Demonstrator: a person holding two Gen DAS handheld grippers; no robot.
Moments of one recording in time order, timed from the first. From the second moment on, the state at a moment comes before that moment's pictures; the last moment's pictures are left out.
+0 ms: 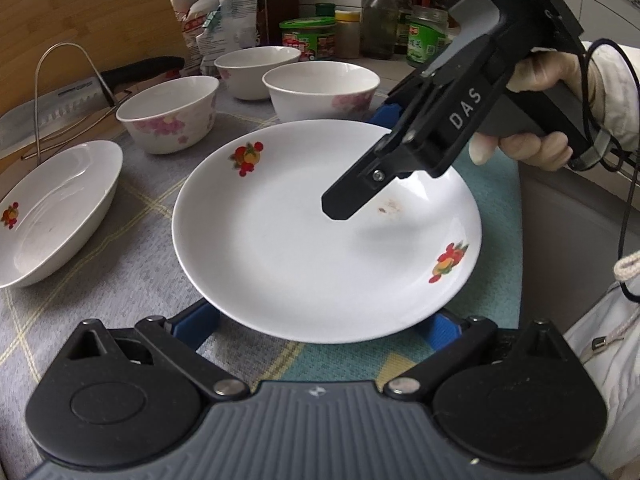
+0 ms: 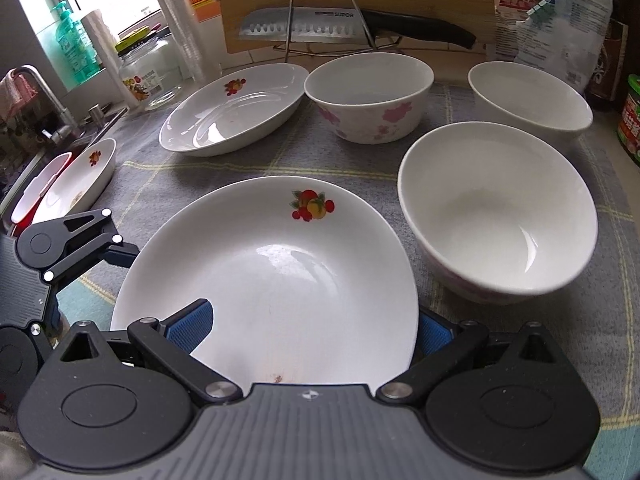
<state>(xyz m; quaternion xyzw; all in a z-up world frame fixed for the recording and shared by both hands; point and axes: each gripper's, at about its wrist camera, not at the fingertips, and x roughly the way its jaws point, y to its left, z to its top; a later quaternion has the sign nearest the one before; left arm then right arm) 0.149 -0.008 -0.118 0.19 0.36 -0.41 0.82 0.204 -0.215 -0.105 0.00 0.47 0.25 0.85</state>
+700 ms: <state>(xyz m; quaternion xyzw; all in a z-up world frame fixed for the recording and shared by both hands) 0.150 -0.012 -0.117 0.20 0.35 -0.43 0.81 0.209 -0.218 -0.104 0.02 0.47 0.28 0.84</state>
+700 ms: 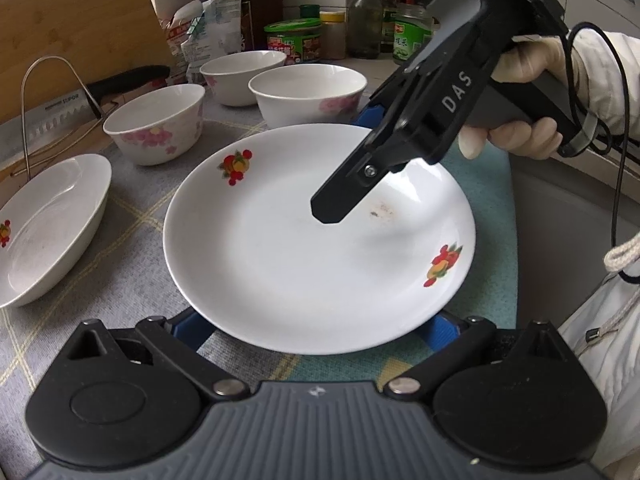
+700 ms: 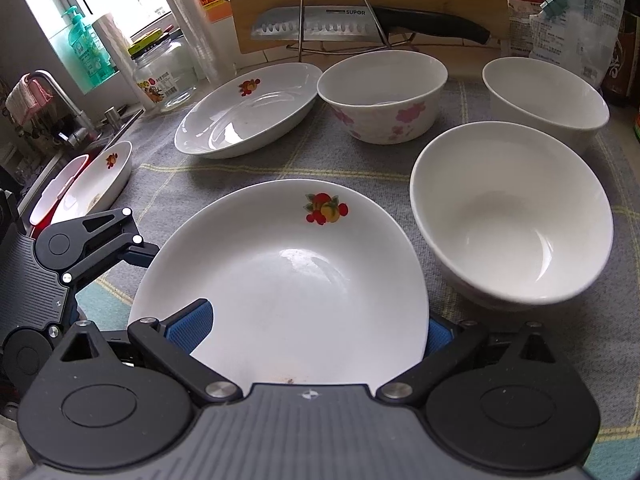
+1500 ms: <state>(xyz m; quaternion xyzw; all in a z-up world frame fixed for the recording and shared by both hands) 0.129 0.039 -0.090 0.17 0.34 -0.40 0.83 0.193 -0.168 -0.074 -0.01 0.46 0.30 0.84</state>
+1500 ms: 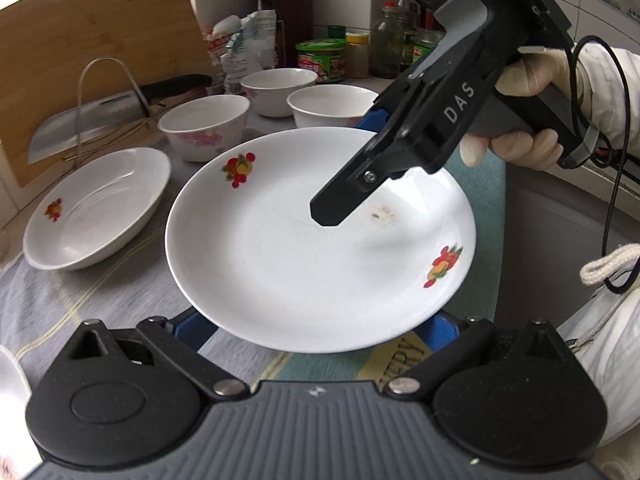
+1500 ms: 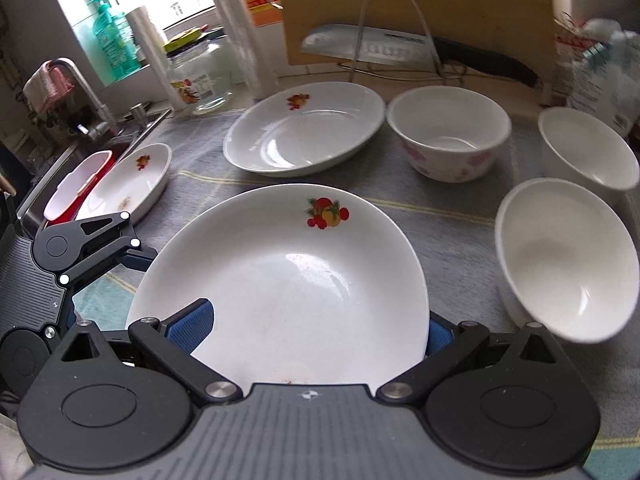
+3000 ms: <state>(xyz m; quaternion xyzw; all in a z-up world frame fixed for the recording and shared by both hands) 0.113 0.248 -0.076 0.12 0.36 -0.23 0.90 0.216 0.083 -0.059 -0.10 0.43 0.44 0.78</state>
